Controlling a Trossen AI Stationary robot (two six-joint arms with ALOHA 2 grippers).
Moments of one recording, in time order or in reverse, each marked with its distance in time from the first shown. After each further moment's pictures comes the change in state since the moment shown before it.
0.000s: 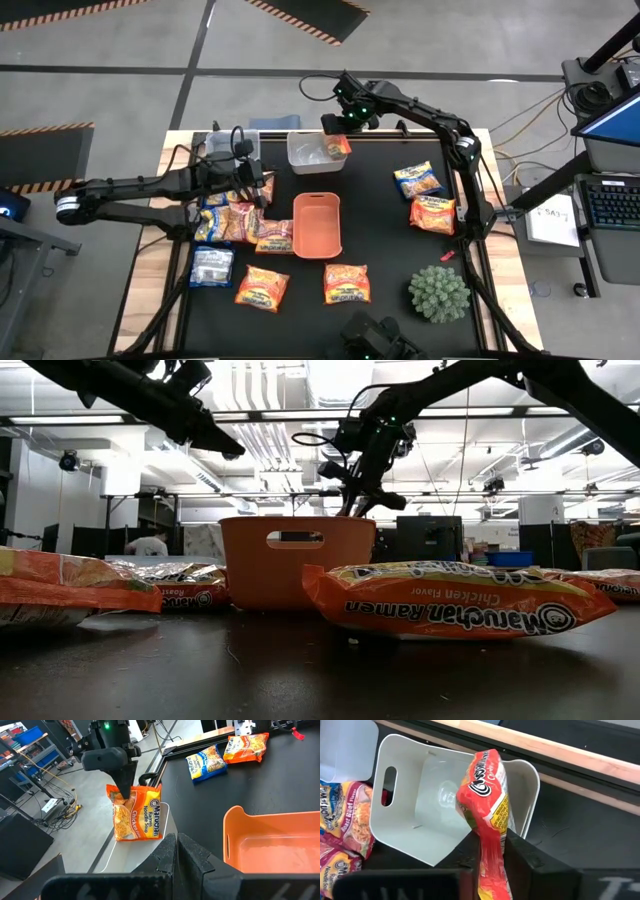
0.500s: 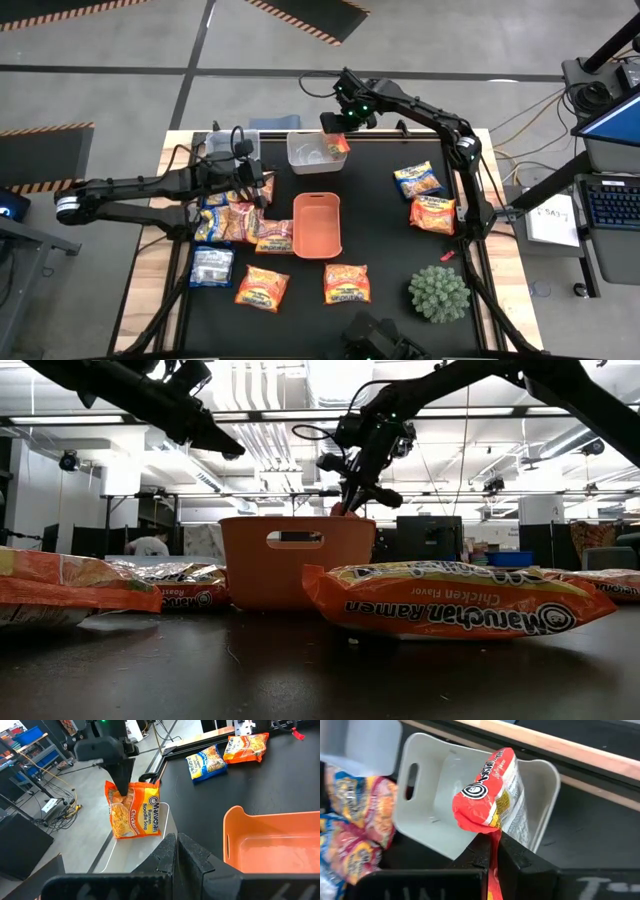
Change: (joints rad) left arm 0.000 0.000 0.000 0.000 0.000 0.000; right arm 0.000 -0.006 0.030 -0.001 -0.072 -0.009
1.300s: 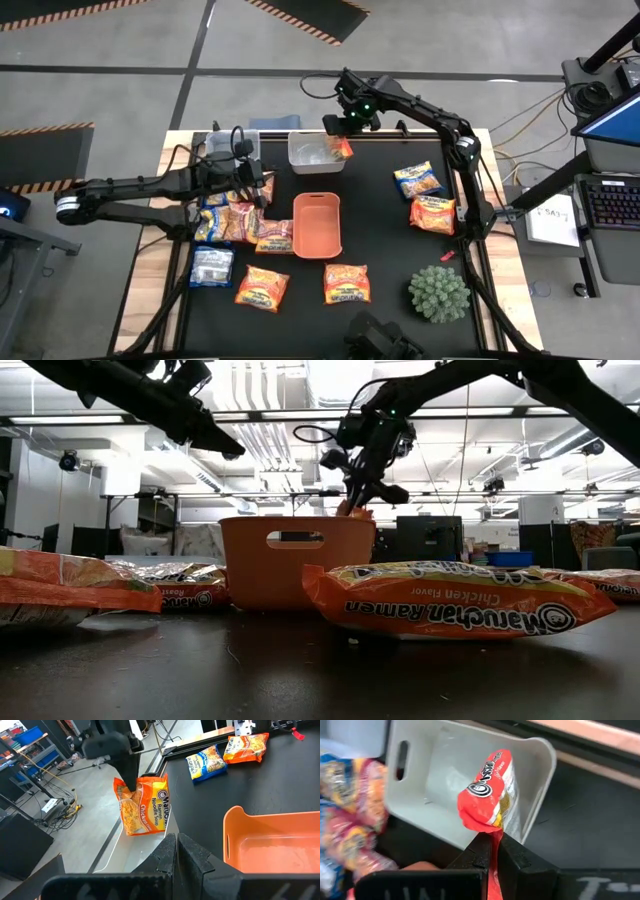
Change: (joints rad) left arm 0.000 0.000 0.000 0.000 0.000 0.000; right arm -0.002 0.013 0.035 -0.119 -0.011 -0.005
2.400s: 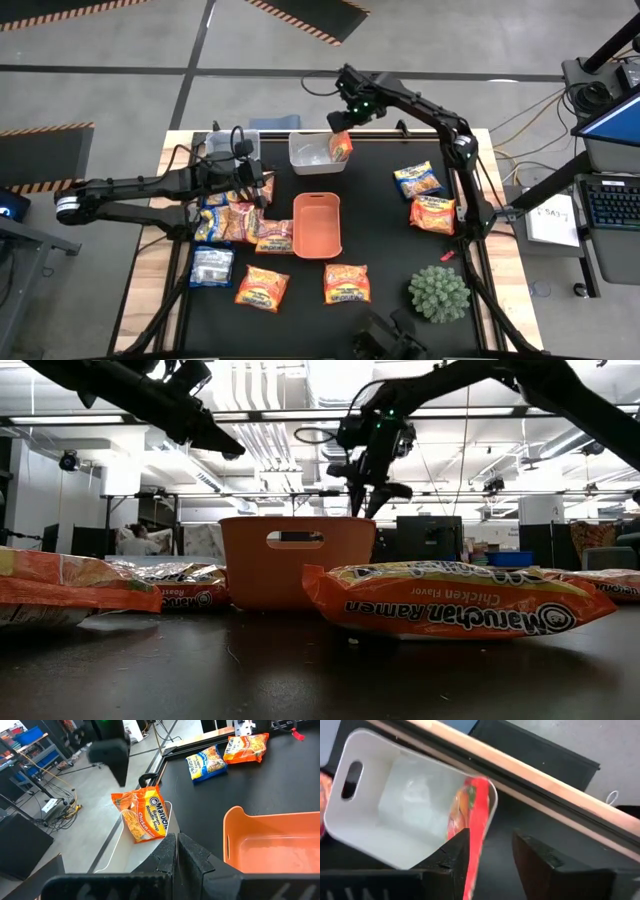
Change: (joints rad) left arm 0.000 0.000 0.000 0.001 0.000 -0.001; right arm -0.015 0.021 0.080 -0.076 0.214 -0.173
